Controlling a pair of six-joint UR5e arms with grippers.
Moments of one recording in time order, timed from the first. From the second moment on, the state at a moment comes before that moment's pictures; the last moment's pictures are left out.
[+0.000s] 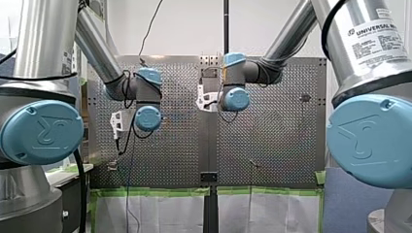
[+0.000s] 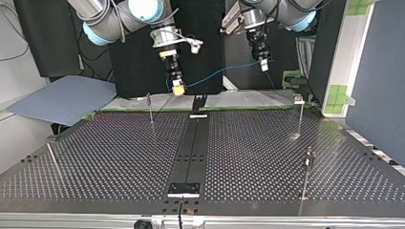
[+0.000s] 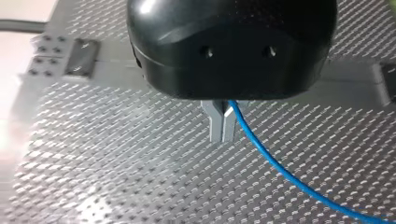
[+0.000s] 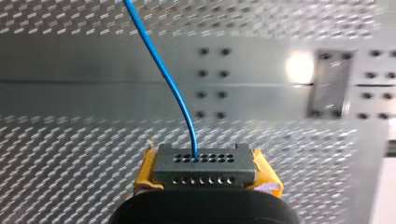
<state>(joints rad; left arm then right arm) -0.53 -1.67 -2.31 -2.31 -2.38 -1.67 2.35 -1.25 1.83 -0.60 1.74 1.55</state>
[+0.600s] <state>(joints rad) -0.52 -1.49 -2.16 -2.49 -2.46 -1.72 2.34 -1.35 1.70 -0.49 1.67 1.58</state>
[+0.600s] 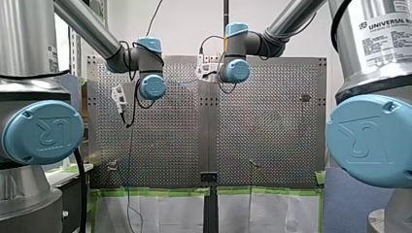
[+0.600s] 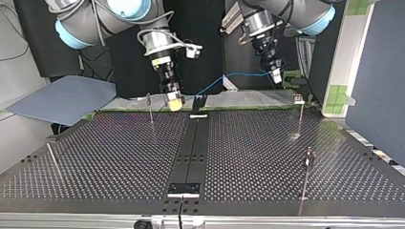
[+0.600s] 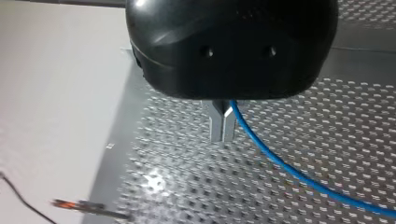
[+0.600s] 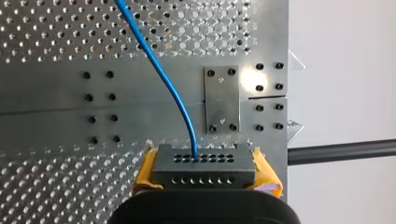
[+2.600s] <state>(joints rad) -0.09 -1.48 -1.82 -2.78 -2.14 -1.74 2.40 -1.19 1.26 -0.38 1.70 1.63</state>
